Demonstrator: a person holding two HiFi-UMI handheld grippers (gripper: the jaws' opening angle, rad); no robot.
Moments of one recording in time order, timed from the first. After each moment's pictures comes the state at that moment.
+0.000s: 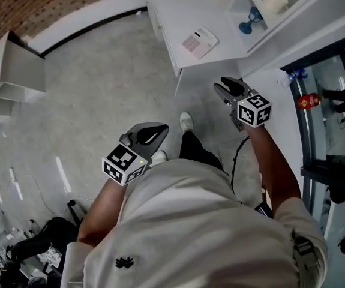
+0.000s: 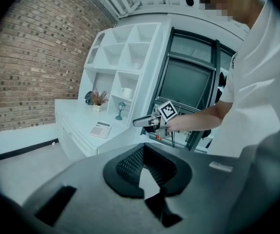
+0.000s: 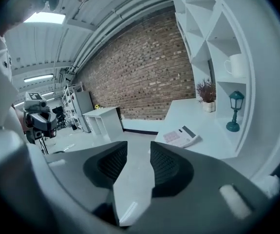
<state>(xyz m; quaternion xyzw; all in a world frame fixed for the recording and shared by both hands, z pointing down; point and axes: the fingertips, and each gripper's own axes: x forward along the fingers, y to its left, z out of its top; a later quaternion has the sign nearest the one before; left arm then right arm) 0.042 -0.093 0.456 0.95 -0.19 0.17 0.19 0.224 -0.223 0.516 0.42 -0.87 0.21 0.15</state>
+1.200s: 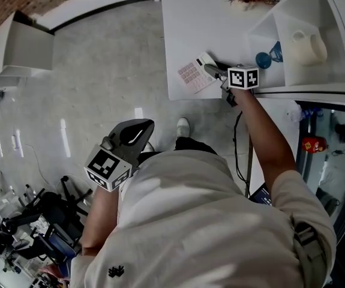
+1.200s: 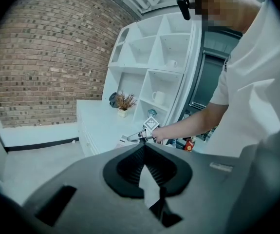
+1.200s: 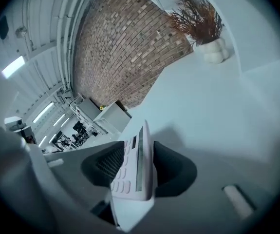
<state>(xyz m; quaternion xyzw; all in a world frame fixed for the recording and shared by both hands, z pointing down) 0.113 -0.312 0.454 0.89 -0.34 0.18 0.24 0.273 -0.523 0.677 0.29 -0.84 0.42 0.16</state>
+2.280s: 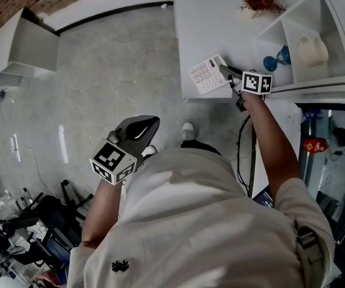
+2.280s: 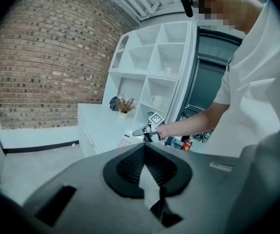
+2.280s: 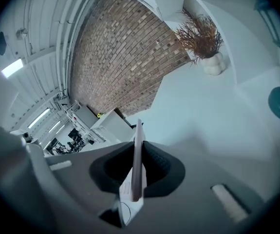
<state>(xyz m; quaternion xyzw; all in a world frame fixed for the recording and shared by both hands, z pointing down) 0.058 -0.285 0.445 0.91 -0.33 0.15 0.22 0.253 -0.498 0.618 0.33 -0.84 0.42 0.12</state>
